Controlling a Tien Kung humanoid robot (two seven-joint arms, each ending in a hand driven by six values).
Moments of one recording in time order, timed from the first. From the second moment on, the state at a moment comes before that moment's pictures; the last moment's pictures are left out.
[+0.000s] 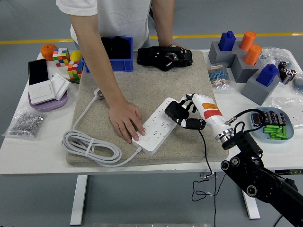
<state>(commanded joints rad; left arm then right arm) -0.17 0.08 -1.32 -0.18 1.69 -0.15 0.34 0.45 -0.03 0.83 0.89 -1.81 -0.48 0.29</state>
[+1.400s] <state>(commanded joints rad) -0.17 0.07 -1.32 -0.18 1.69 -0.15 0.34 0.46 -0.04 0.81 0.85 -1.81 -0.48 0.30</state>
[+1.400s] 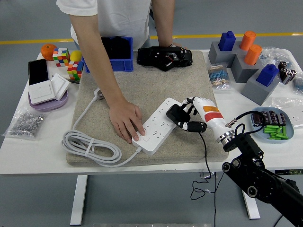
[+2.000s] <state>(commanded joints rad) -0.17 0.07 -1.32 -0.18 1.68 -0.15 0.34 0.46 -0.04 0.81 0.85 -1.79 -0.48 0.33</state>
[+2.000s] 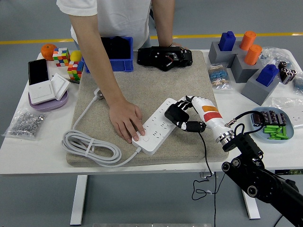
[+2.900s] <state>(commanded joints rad) -0.17 0.07 -1.32 -0.18 1.68 -0.15 0.34 0.46 -0.04 0.81 0.84 -1.81 -0.48 0.32</state>
